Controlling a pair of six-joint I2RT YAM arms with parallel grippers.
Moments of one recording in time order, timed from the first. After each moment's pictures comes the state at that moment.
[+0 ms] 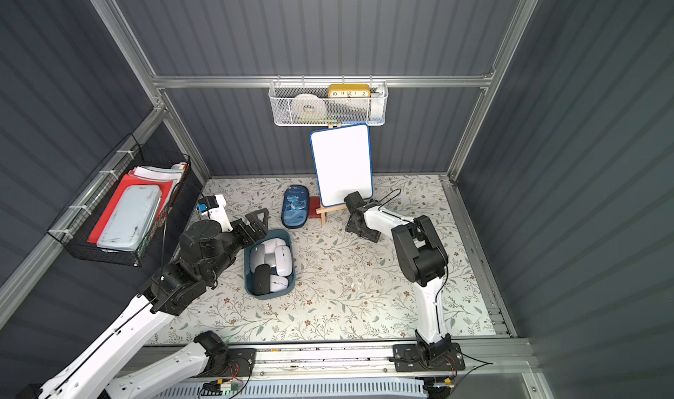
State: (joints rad) left arm -0.66 0.86 1.00 -0.44 -0.35 -0.66; right arm 0.43 2.09 1.46 -0.61 0.24 0.80
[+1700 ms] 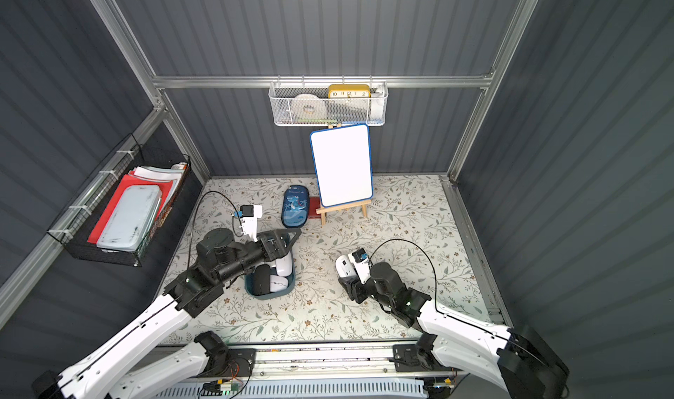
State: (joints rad) left arm -0.67 0.90 0.77 -0.10 0.26 -0.75; right arm 0.80 0.97 0.27 0.19 -0.06 0.22
